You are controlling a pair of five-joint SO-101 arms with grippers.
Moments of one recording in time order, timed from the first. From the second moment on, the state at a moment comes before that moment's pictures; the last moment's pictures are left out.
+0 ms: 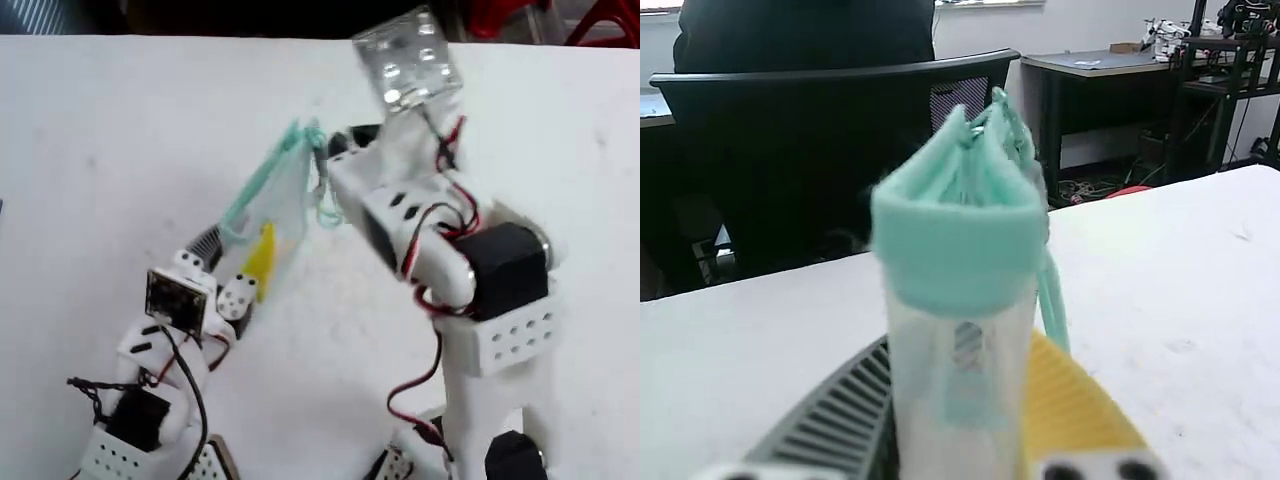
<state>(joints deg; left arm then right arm) 17.8 -103.1 89.1 28.9 0.4 -26.2 -24.1 -21.5 87.5 7.1</state>
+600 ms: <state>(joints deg) 23.0 -103.1 89.1 28.9 -10.3 -28.0 -34.7 2.4 80.2 22.5</state>
